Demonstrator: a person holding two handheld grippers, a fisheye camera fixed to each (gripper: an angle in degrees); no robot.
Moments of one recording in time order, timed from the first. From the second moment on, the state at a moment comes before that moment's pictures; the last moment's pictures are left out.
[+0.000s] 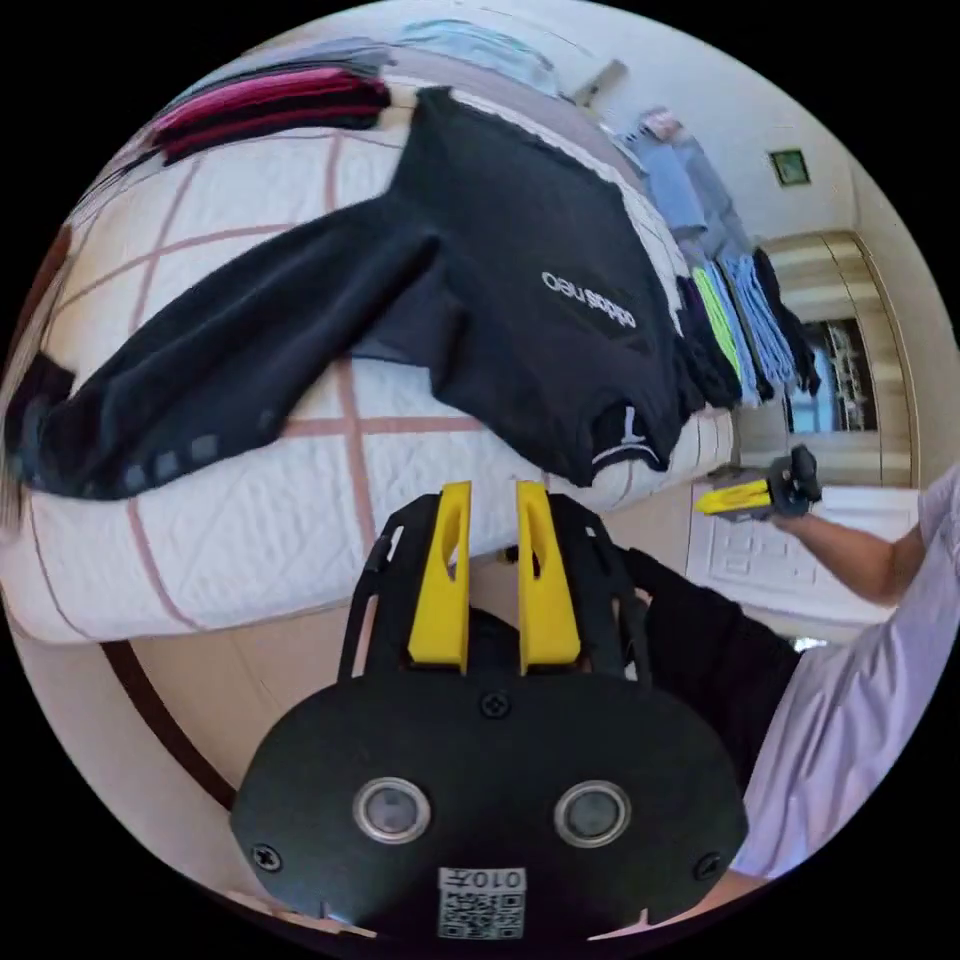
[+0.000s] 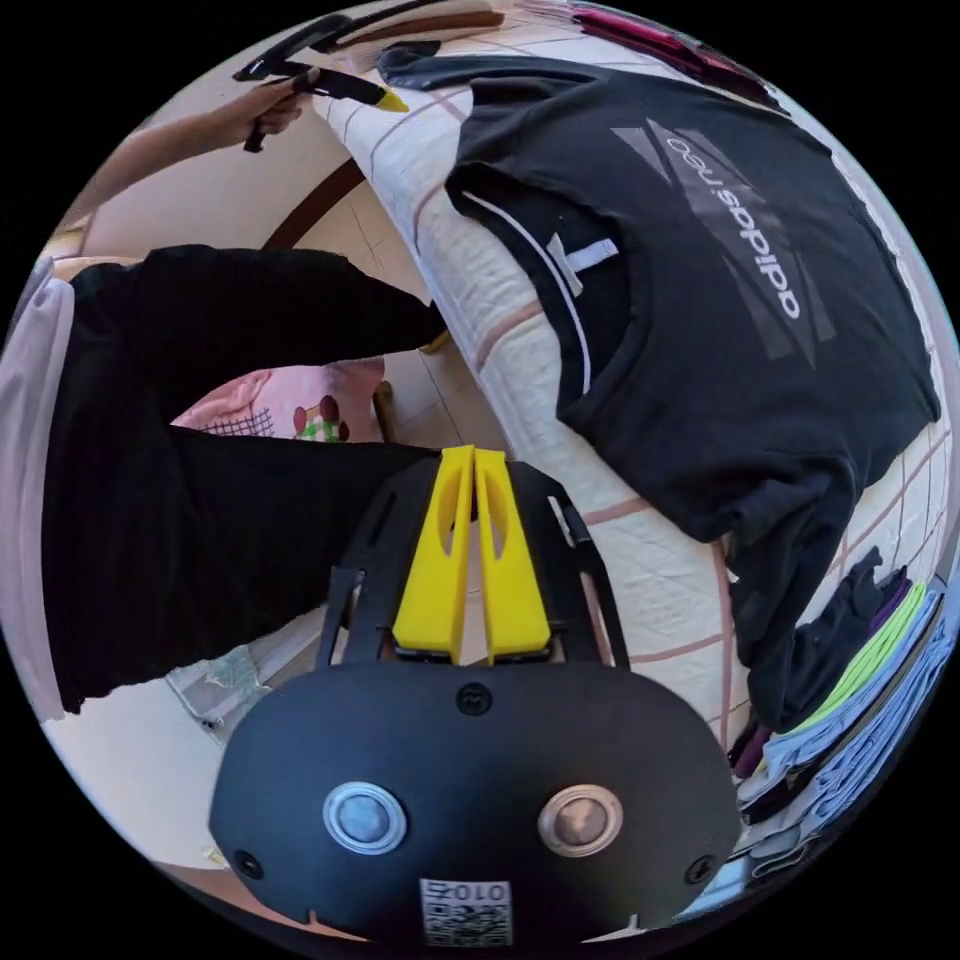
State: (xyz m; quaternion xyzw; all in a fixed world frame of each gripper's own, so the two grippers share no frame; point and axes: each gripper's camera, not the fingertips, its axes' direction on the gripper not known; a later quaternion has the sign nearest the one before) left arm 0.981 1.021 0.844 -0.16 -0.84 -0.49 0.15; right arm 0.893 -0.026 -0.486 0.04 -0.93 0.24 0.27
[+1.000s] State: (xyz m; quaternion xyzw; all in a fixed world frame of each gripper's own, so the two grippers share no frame) left arm 0.882 0.795 0.872 -0.26 -0.96 0.00 0.14; right arm 0.872 0.028 -0.411 -0.01 -0.85 0.47 0.25
